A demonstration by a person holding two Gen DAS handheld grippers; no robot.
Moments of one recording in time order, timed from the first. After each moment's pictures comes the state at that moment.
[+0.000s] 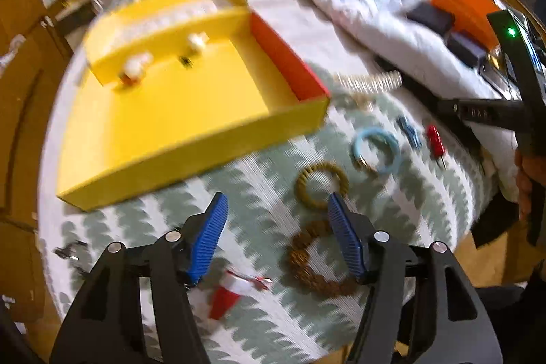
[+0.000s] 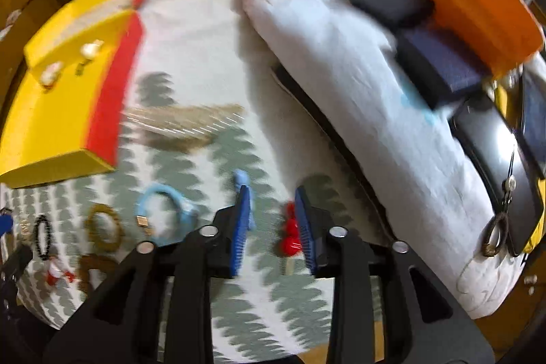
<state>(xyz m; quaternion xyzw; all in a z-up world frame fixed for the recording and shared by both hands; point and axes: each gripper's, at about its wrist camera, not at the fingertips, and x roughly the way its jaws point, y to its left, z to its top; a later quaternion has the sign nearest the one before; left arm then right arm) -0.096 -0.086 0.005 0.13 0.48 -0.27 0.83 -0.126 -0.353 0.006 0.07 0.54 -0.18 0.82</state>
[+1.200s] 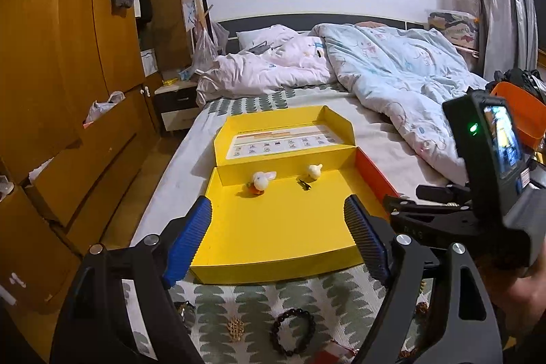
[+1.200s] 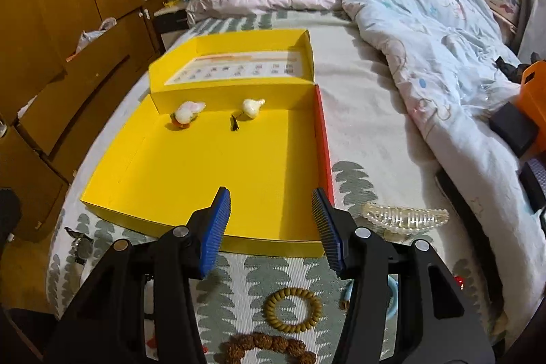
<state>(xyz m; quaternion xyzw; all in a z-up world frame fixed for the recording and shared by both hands) -0.094 -0.009 0.075 0.09 0.26 -0.13 0.95 -0.052 -0.189 0.027 0.05 0.42 -0.03 0.91</state>
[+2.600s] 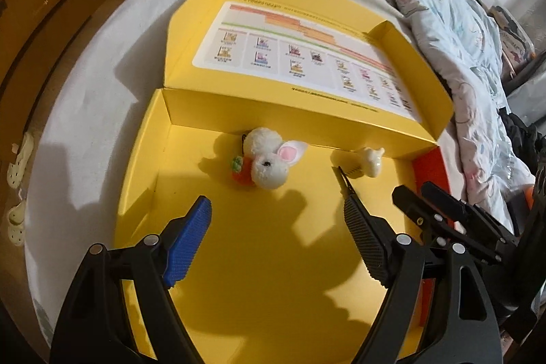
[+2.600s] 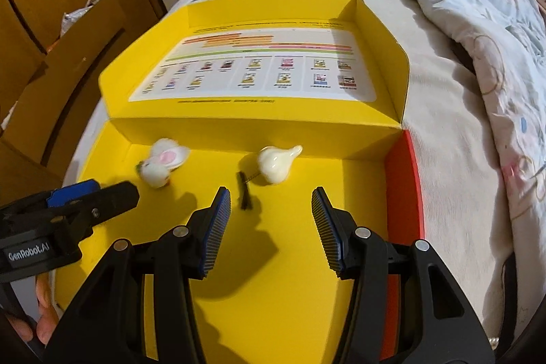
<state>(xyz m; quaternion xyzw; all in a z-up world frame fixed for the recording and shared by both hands) 0.177 0.011 -0.035 -0.06 0.57 -0.17 0.81 0.151 -0.185 -0.035 0.06 0.50 0.01 0.86</state>
